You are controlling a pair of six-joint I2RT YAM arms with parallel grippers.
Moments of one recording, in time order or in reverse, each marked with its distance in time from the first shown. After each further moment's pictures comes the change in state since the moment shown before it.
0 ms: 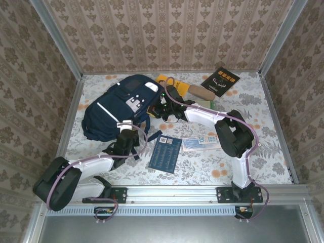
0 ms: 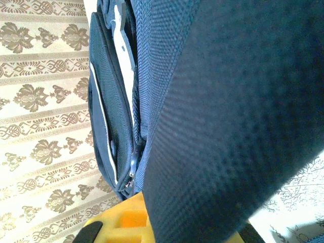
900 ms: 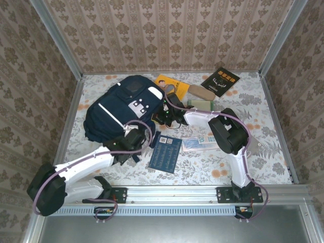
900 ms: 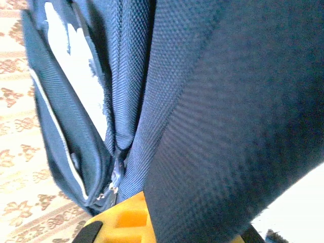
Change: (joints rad) left arm -0.205 -0.112 0.255 -0.832 -0.019 -0.221; right arm -0.018 0.066 -0.075 0.051 0.005 -0.062
